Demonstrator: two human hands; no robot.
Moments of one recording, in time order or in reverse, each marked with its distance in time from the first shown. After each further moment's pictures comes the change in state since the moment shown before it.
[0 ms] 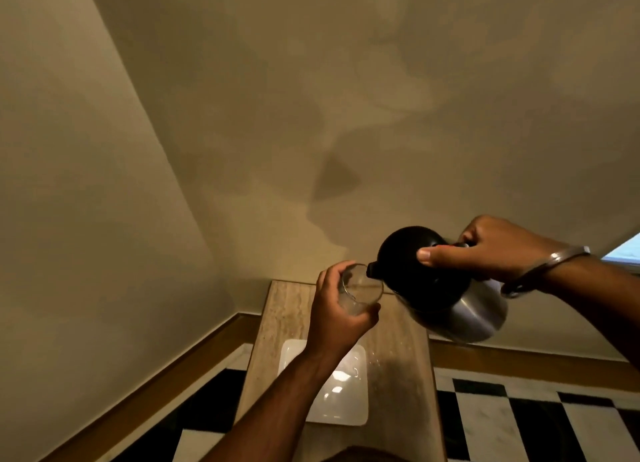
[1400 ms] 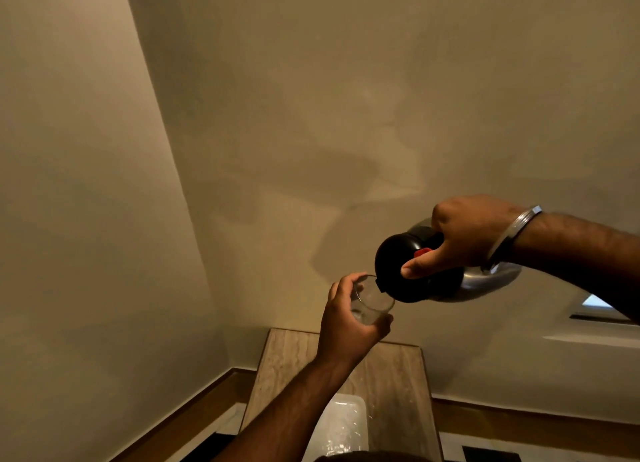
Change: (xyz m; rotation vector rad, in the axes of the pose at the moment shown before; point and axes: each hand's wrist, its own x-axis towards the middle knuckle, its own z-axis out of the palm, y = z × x) left_hand -0.001 0.052 -0.001 0.004 -0.005 0.115; right_hand -0.044 -0.076 -0.041 -0.697 0.142 -0.171
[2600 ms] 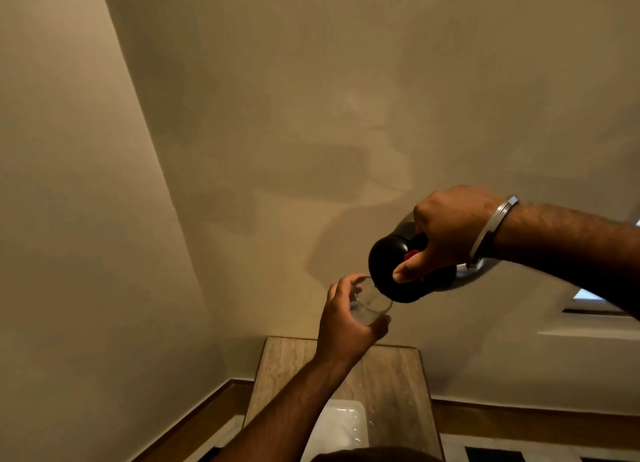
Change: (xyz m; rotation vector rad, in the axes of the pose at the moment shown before) left_hand 0.008 0.001 0.010 0.007 -0.046 0.012; right_hand 0.003 0.009 0.002 -0.165 0.078 -0.076
